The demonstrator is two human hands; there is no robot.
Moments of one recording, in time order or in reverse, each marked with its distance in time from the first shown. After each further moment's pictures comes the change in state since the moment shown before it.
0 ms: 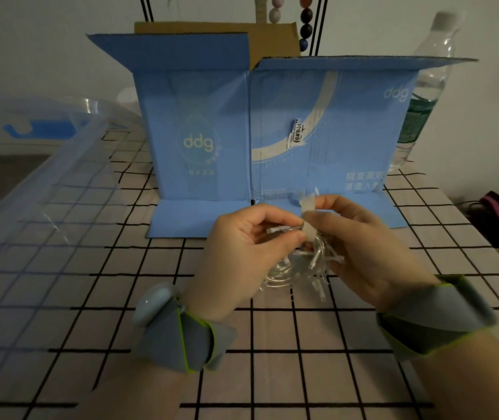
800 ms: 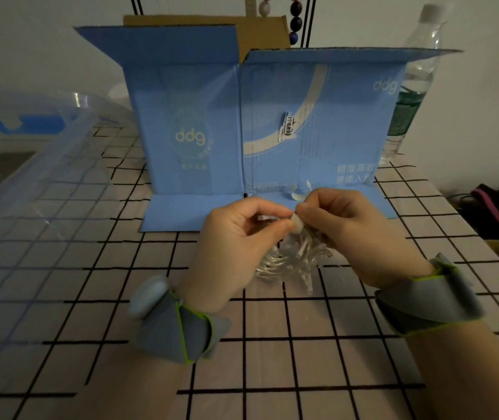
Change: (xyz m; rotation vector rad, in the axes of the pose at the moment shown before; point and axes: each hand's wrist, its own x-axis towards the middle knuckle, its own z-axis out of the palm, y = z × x) left_hand -0.001 -0.004 0.003 0.048 0.043 0.031; right_hand -0.003 -0.006 -0.006 -0.542 -0.029 -0.202
